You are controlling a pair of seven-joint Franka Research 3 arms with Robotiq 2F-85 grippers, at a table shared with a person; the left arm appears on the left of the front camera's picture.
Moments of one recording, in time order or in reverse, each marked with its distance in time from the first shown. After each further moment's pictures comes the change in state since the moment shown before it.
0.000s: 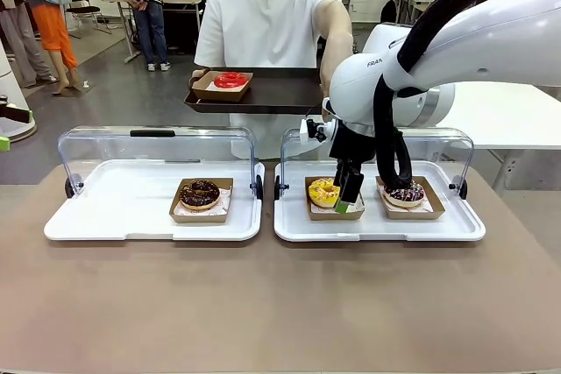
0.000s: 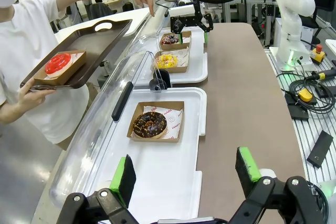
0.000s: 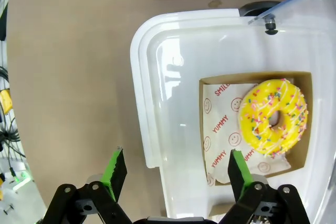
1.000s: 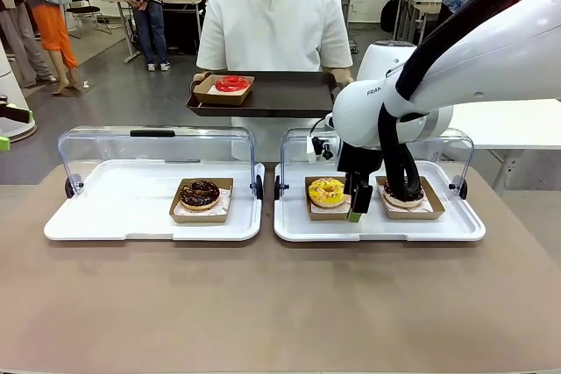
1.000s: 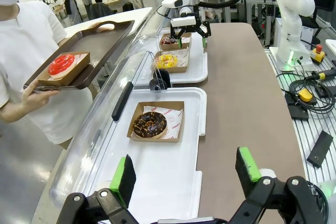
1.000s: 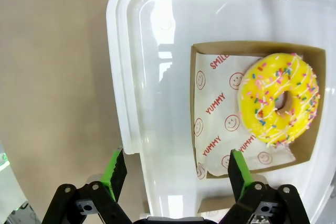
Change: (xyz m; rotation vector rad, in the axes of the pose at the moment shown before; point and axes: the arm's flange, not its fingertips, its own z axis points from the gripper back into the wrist) left arm 0.000 0.000 0.000 0.000 0.000 0.000; right arm -0.020 -0.011 -0.031 -0.027 0.101 0.049
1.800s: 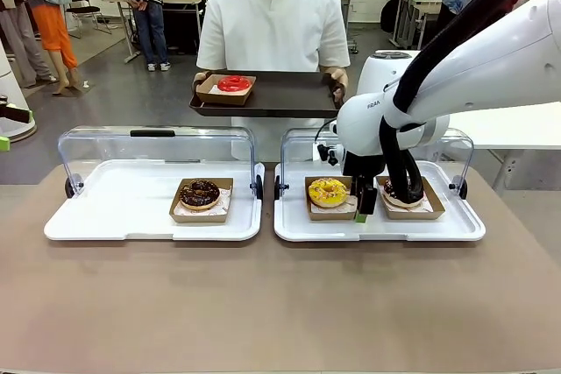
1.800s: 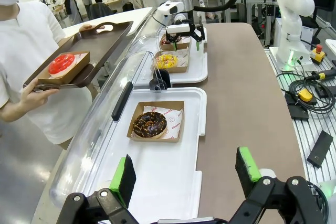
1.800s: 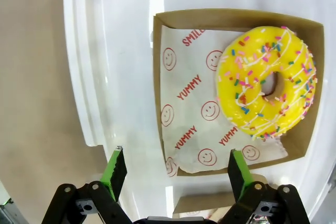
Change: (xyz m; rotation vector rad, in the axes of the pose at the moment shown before) left arm 0.000 0.000 0.000 0.000 0.000 0.000; right arm -0.013 -0.026 -0.020 -0.026 0.047 0.005
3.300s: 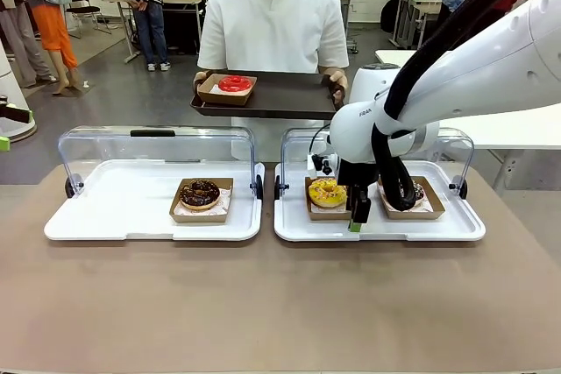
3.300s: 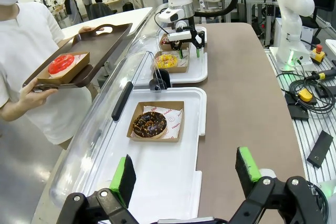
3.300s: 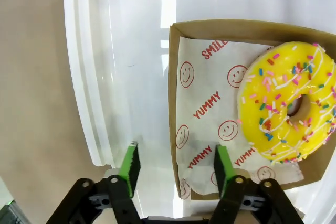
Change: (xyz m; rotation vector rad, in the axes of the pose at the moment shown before) left arm 0.000 0.000 0.000 0.000 0.000 0.000; right arm 0.010 0.004 -0.020 0.057 0.012 0.008
